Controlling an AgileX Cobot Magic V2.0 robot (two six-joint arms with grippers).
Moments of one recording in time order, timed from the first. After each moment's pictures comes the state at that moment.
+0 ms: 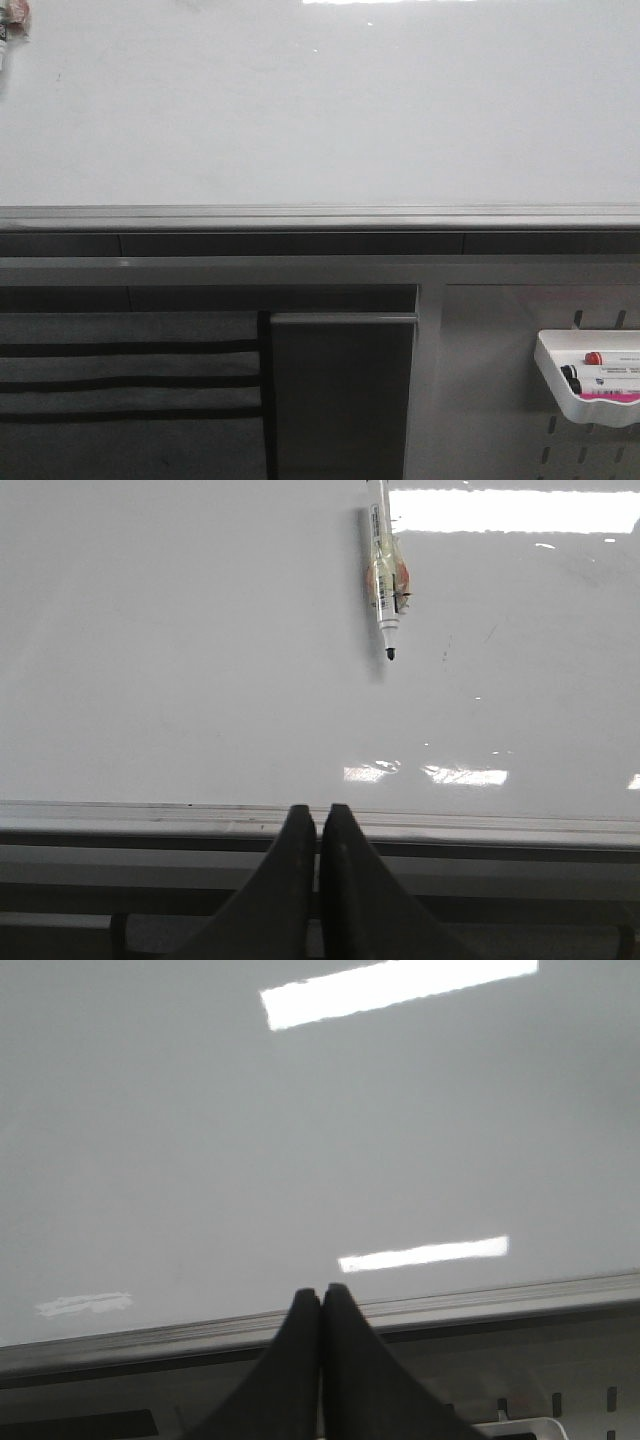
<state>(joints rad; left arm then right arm) -0.02 0.00 0.01 0.01 0.05 -0.06 0.00 -0.01 0.01 -0.03 -0.02 0.17</state>
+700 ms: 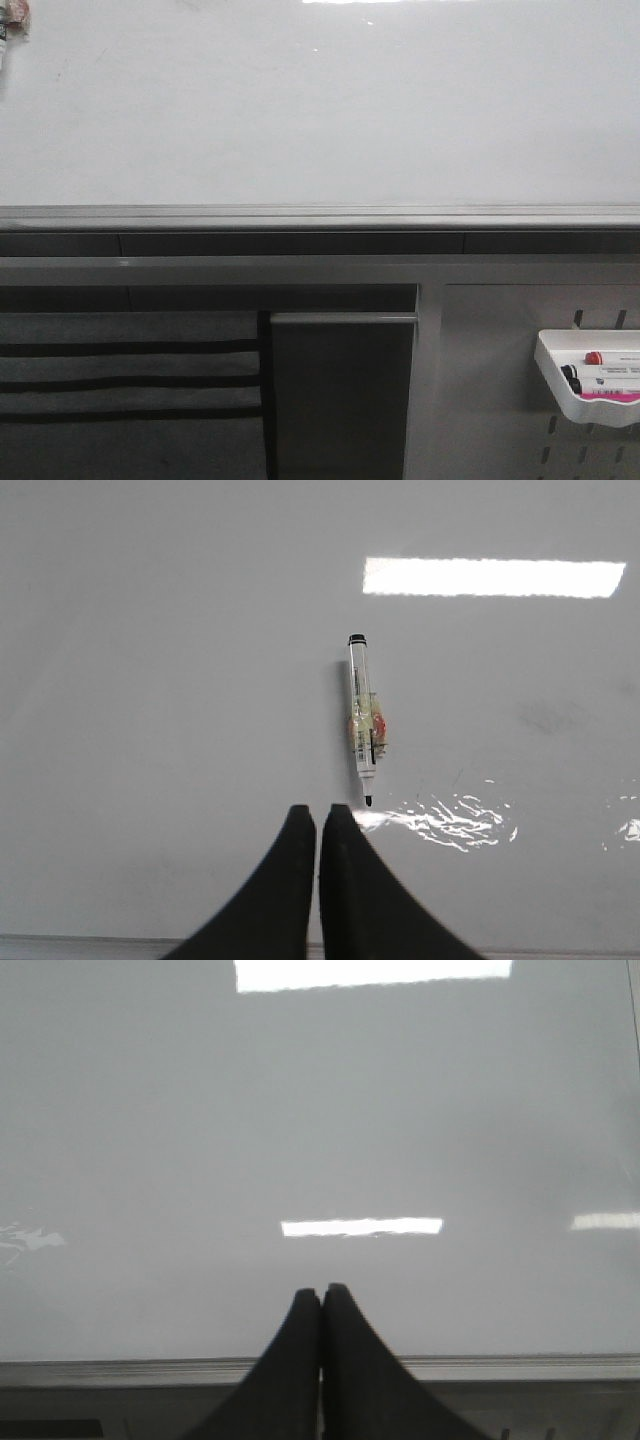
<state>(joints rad) -0.02 0.11 -0.37 0.00 0.27 -0.06 0.00 0.16 -0.39 -0.13 0.32 0.11</state>
